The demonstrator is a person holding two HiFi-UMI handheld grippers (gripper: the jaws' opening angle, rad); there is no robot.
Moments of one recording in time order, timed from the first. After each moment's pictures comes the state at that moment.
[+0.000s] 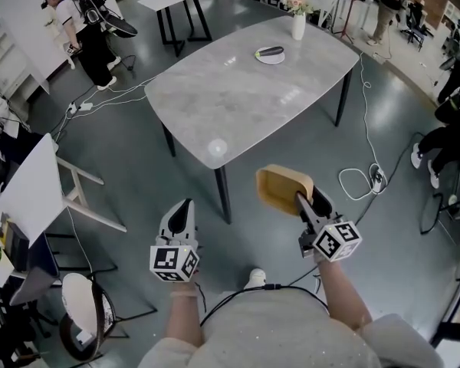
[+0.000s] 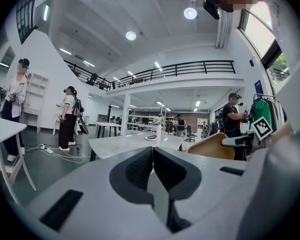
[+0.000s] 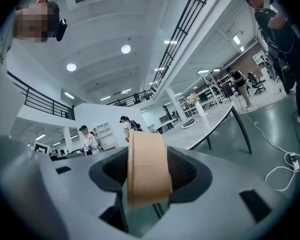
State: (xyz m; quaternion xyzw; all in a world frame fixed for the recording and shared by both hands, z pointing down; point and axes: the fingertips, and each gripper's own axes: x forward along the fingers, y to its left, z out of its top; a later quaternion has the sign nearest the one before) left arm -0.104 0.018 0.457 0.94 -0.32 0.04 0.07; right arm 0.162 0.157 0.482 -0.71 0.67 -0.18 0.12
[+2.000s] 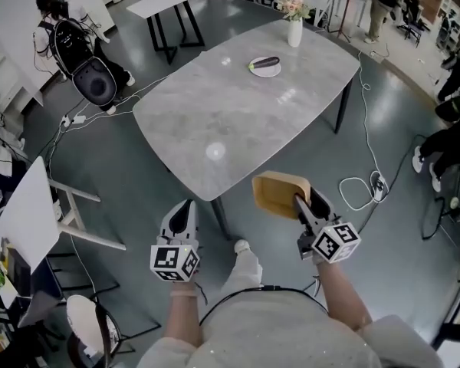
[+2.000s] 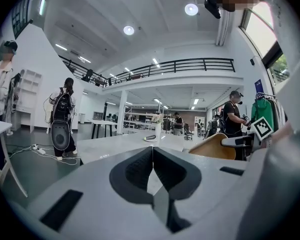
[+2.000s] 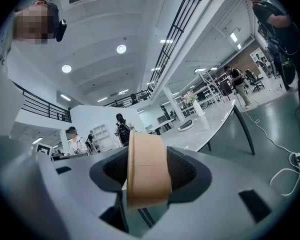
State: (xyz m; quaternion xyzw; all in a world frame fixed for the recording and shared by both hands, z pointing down) left arm -0.027 -0.072 0.459 0.95 -0.30 0.05 0.07; right arm 0.225 0.075 0.485 -0.72 0.66 -0.19 0.13
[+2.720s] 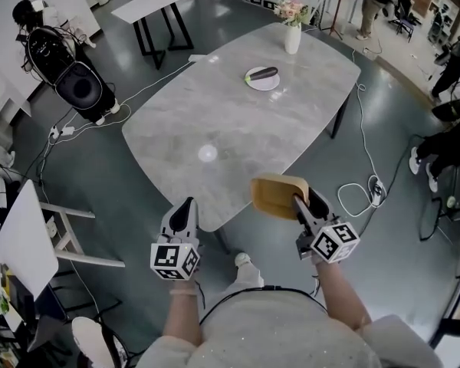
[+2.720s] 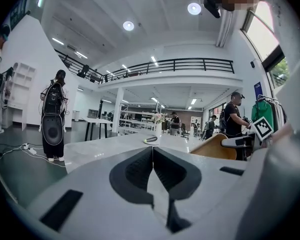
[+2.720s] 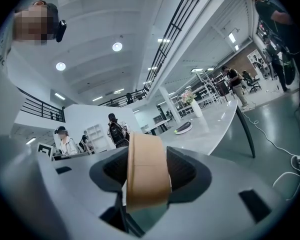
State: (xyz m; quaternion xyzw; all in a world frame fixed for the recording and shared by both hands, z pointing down) left arm 0.027 -0.168 0.465 0.96 -0.27 0.05 0.08; right arm 0.264 -0.007 0.488 -0.73 0.64 -0.19 0.12
